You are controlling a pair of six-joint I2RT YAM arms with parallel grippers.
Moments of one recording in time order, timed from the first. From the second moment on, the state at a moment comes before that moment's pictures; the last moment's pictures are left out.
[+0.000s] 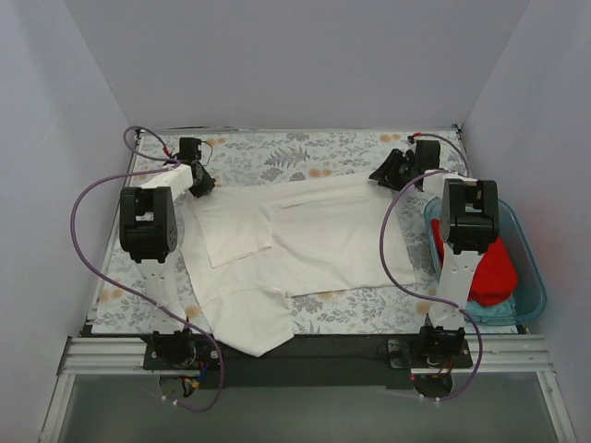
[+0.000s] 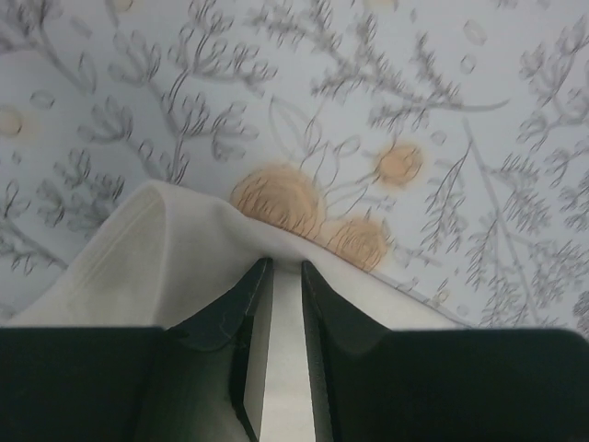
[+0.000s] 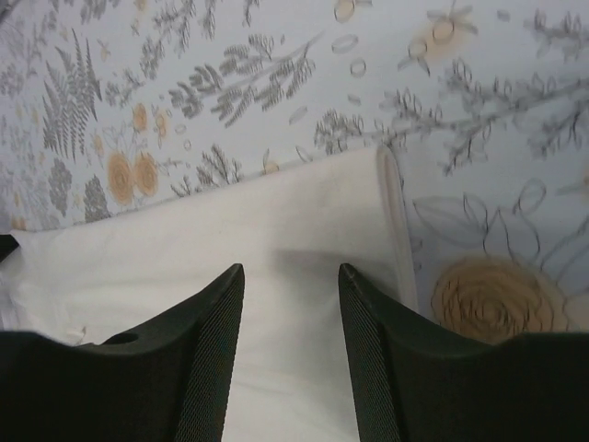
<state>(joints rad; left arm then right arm) -0.02 2.08 1.45 -0.37 -0.17 -0.63 -0.01 2.14 1.38 0.00 -0.50 0.50</state>
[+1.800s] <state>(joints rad) -0.01 1.46 0.85 -0.70 -0.10 -0.68 0.35 1.15 0.70 -0.49 -0.12 0.25</state>
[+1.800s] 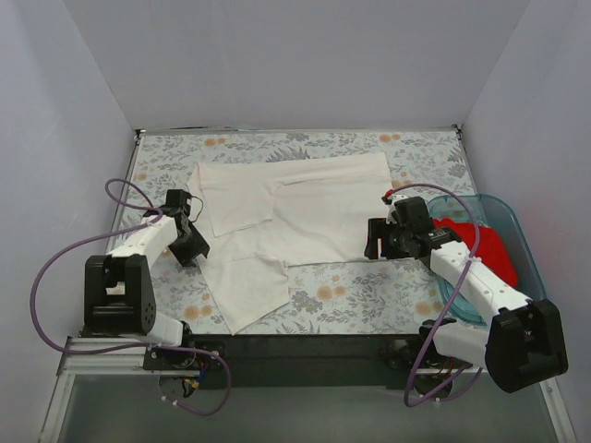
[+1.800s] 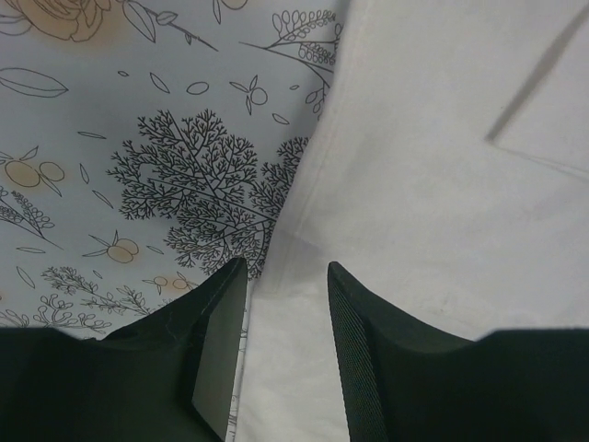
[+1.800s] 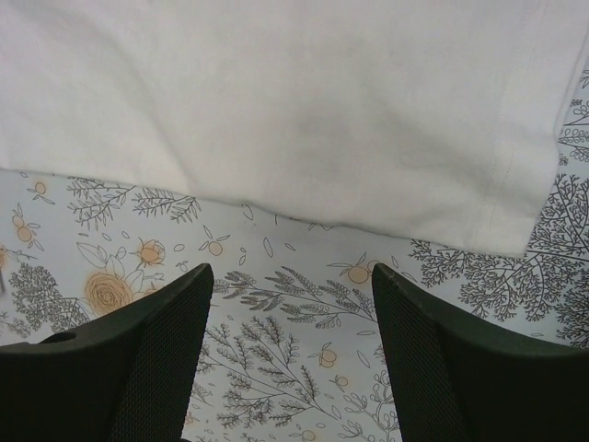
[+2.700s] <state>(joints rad) -0.06 1.58 0.92 -0.80 -0.18 -0.70 0.30 1.11 0.66 -0.48 0.03 0.27</state>
